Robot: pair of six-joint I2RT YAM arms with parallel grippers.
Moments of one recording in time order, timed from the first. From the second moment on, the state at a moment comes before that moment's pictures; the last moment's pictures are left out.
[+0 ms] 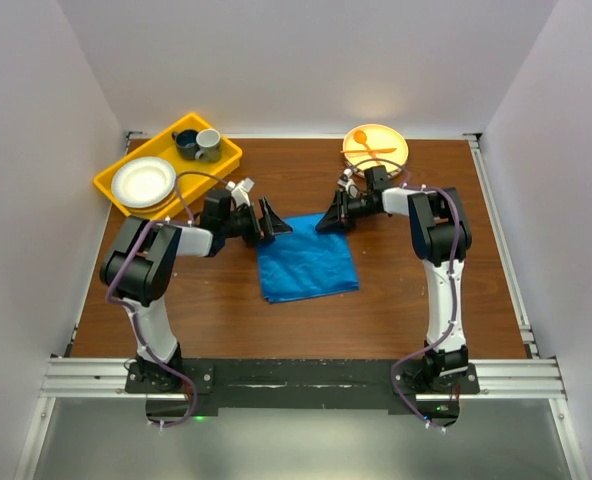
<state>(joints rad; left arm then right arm) -0.29 1.88 0.85 0.46 0.66 -0.73 0.22 2.33 1.50 -0.22 -1.04 0.53</state>
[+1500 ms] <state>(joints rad) -1.27 1.27 0.42 0.12 0.10 0.82 0.38 2.06 1.41 -0.69 -0.62 -0.11</state>
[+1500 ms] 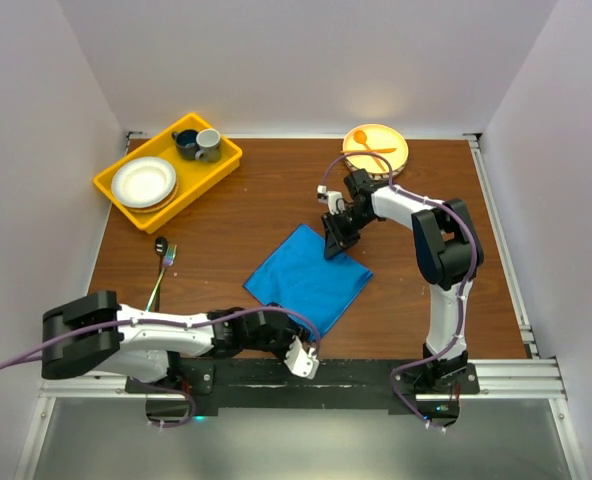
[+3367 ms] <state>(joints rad) -0.68 1.67 0.92 0.16 0.34 0.54 0.18 2.03 1.52 -0.77 -0.73 -0.10</state>
